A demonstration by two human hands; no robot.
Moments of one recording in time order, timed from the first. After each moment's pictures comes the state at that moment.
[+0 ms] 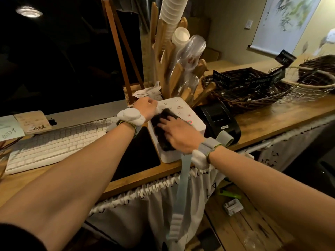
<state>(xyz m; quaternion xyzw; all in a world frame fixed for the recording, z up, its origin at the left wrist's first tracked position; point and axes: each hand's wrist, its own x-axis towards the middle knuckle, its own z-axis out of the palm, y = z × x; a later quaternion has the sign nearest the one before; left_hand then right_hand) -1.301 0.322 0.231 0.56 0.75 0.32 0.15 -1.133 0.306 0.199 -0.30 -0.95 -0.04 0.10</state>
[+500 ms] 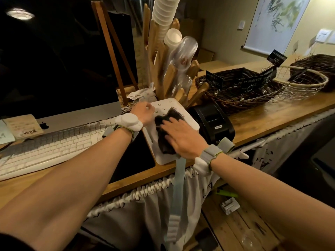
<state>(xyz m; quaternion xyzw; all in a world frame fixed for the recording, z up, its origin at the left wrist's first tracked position) -1.290 0.325 0.222 0.58 0.76 0.27 0.13 -1.098 0.290 0.190 -0.34 -0.93 0.02 0.15</state>
